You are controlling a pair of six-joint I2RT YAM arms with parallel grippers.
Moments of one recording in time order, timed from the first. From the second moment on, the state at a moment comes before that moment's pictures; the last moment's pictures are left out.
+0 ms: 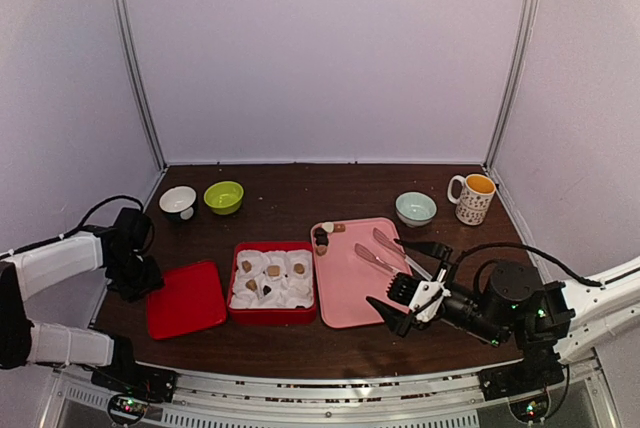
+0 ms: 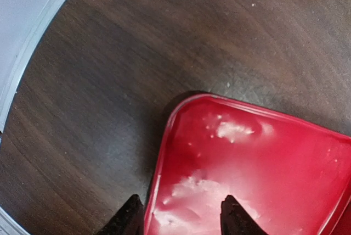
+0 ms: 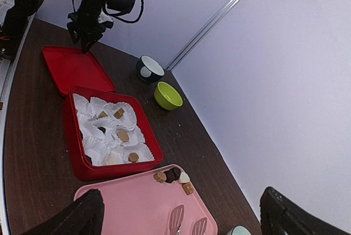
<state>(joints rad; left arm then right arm) -0.12 1.14 0.56 -0.70 -0.19 -0.74 1.46 0.92 0.47 0.37 0.56 -0.65</state>
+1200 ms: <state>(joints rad) 0.00 1.15 0.46 -0.54 -0.18 -0.75 1.46 0.94 0.47 0.38 0.56 -0.66</state>
